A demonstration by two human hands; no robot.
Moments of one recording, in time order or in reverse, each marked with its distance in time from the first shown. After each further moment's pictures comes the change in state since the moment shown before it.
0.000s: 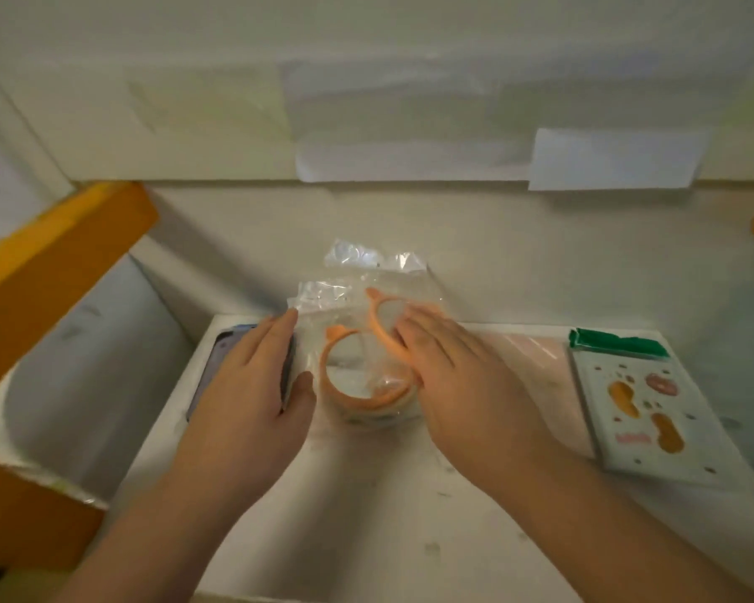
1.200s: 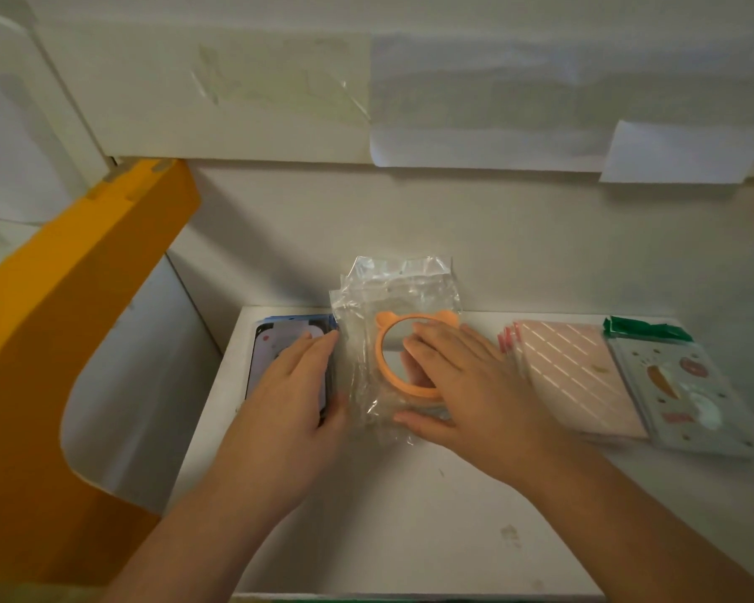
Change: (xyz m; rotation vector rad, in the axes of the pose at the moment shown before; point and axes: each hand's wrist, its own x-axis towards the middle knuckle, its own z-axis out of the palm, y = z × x) left_hand -0.003 -0.066 -0.003 -0.123 -0.036 0.186; right_hand 0.016 -0.056 0.022 -0.113 -0.191 -0.023
